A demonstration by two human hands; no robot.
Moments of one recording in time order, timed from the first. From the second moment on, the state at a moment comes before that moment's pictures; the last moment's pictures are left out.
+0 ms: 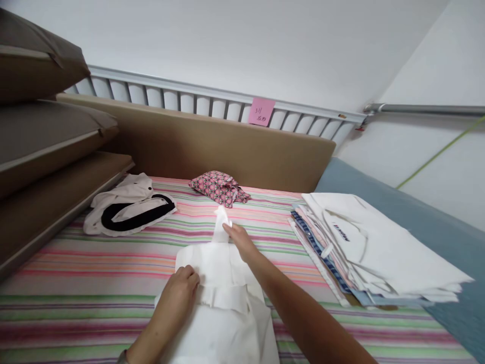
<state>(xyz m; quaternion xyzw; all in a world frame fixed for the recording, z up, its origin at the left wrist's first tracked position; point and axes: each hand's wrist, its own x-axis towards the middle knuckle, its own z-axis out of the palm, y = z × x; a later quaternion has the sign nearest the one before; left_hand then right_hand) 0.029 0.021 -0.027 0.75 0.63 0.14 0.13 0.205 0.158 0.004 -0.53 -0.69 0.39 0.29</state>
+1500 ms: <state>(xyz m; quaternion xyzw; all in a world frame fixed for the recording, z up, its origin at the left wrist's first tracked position) -0.004 0.022 -0.010 0.61 0.73 0.16 0.25 0.223 0.020 -0.031 -0.44 -0.84 0.17 0.27</state>
